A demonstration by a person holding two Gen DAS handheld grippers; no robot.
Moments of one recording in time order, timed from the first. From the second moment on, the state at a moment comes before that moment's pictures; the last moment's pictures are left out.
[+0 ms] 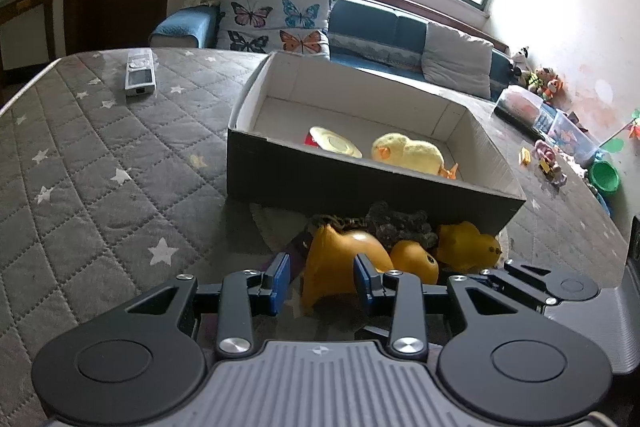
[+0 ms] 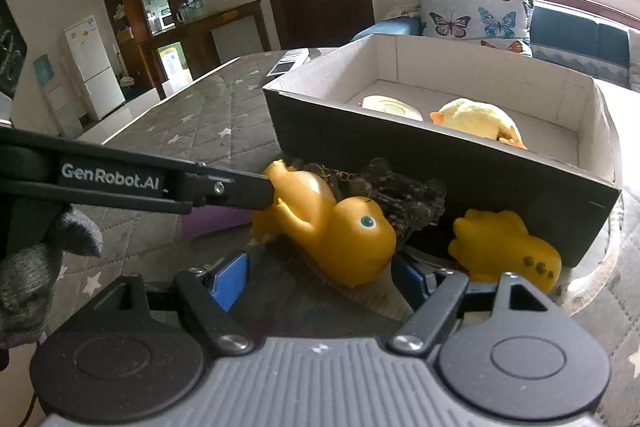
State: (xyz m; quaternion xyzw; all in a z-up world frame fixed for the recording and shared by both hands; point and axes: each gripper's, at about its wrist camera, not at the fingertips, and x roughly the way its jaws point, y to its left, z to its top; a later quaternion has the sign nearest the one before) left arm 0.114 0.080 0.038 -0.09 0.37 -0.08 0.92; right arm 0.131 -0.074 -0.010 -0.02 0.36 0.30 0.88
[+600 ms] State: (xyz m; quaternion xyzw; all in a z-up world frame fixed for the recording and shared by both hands) left arm 0.122 0.077 0.040 -0.11 0.37 -0.10 0.92; right arm 0.137 -0.072 -0.011 -0.02 0.36 0.29 0.89
